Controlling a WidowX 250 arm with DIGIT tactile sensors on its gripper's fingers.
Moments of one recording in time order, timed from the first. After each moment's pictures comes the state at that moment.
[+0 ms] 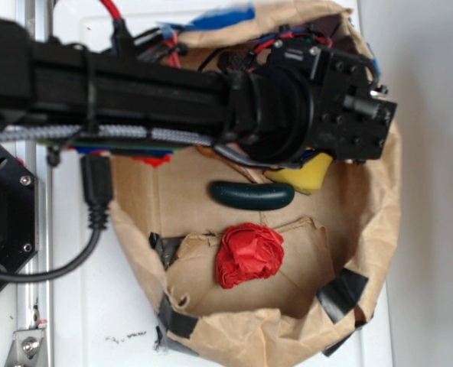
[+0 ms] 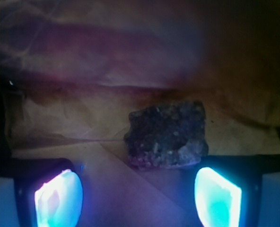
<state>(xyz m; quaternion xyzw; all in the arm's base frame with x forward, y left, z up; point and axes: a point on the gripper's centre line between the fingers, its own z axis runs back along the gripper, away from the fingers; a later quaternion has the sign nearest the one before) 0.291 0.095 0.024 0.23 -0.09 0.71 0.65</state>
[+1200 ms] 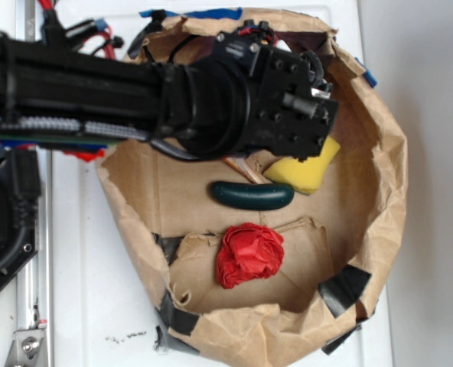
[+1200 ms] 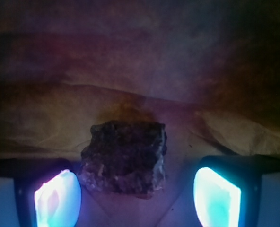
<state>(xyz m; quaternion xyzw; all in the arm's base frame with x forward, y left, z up) 0.259 0.106 0.013 0.24 -0.10 0.67 0.69</state>
